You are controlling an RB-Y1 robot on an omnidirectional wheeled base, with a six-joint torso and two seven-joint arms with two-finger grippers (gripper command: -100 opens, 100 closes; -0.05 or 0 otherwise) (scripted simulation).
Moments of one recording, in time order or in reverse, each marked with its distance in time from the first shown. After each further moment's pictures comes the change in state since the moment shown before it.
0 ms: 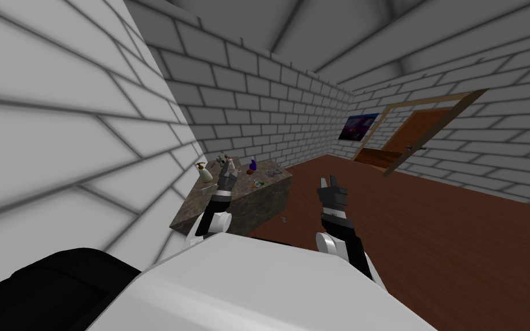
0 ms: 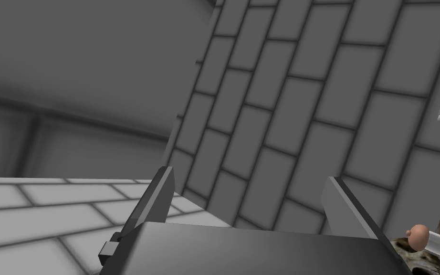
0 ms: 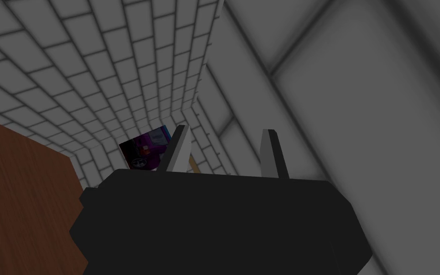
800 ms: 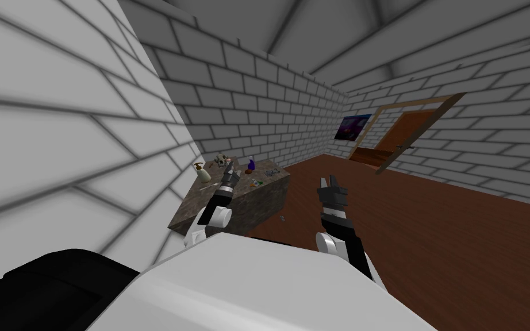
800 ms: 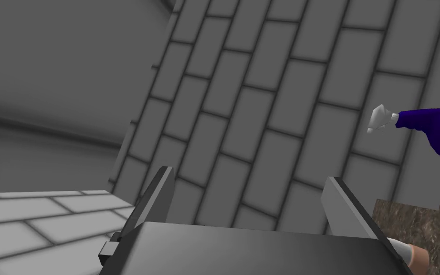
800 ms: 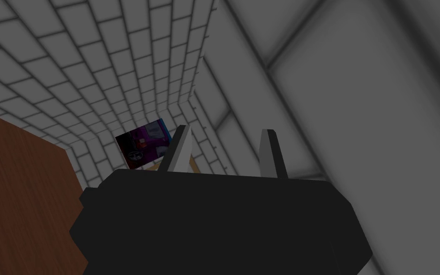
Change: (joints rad) left arm -0.075 0.045 0.016 0.007 0.040 0.219 0.064; right arm 0.000 0.000 0.000 0.000 0.000 0.000 0.000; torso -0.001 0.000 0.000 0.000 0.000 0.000
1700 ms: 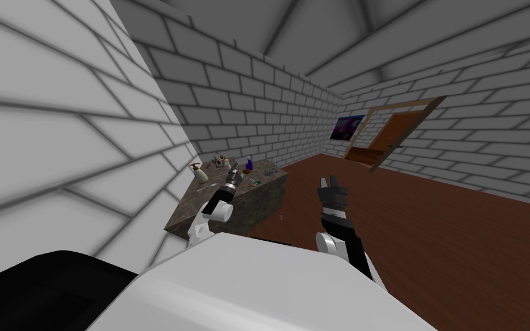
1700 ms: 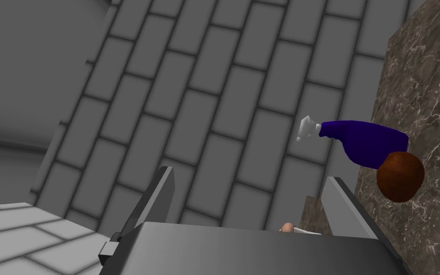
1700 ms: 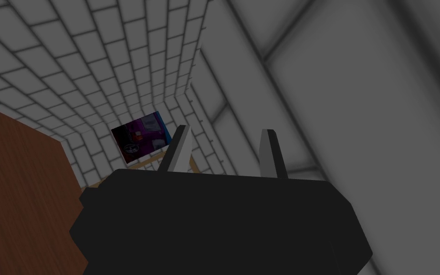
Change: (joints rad) left arm -0.079 0.022 0.011 0.022 0.049 0.253 0.068; right arm 0.000 0.000 0.000 0.000 0.000 0.000 0.000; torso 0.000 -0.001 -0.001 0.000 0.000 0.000
